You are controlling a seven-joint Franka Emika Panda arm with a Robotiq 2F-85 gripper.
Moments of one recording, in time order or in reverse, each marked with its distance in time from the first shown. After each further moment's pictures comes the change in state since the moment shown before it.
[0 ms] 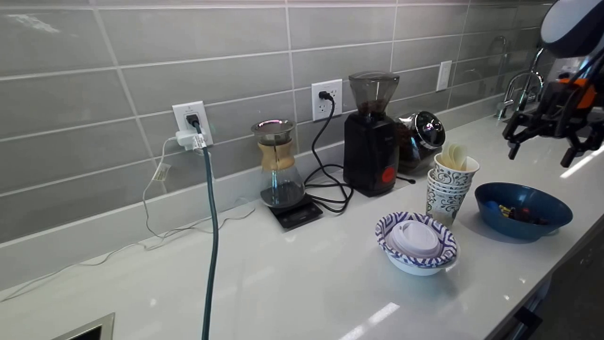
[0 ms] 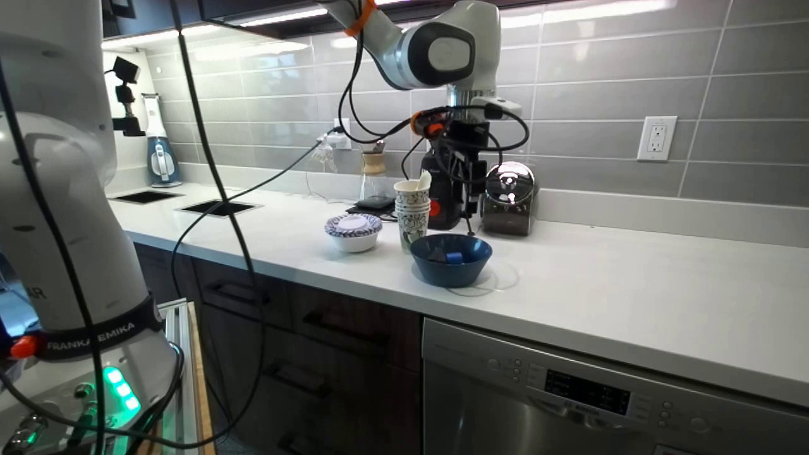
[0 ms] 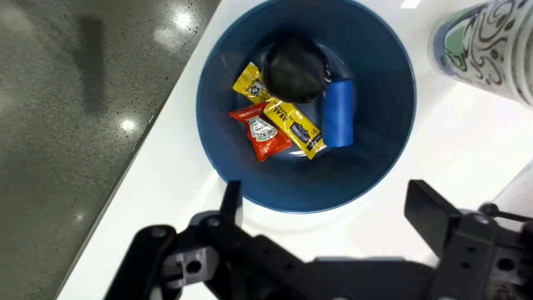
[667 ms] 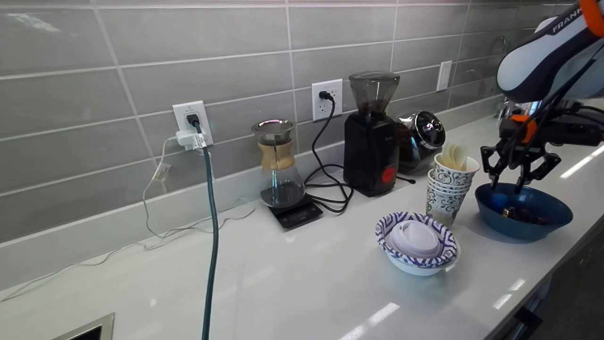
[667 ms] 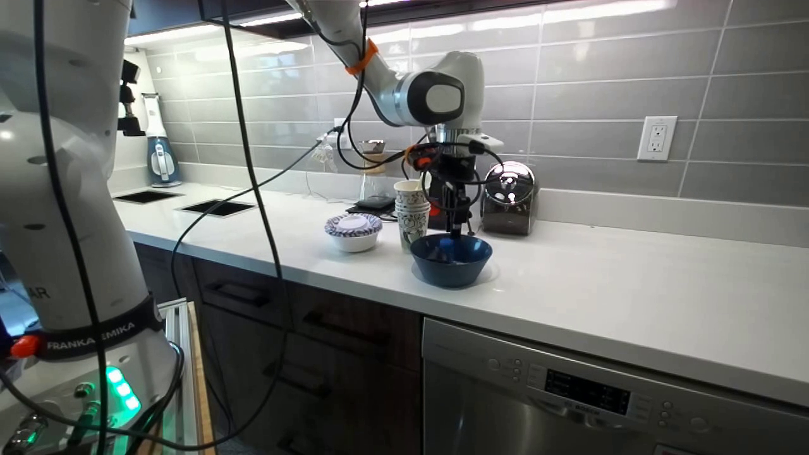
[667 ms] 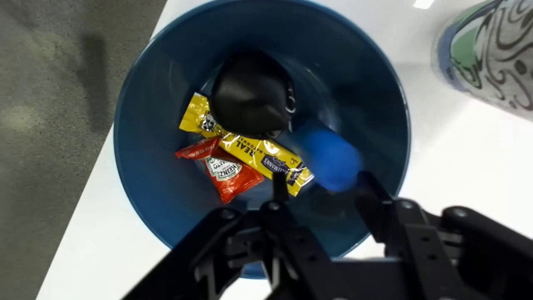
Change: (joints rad) arm 0.072 0.138 0.013 0.015 -0.049 0.088 0.172
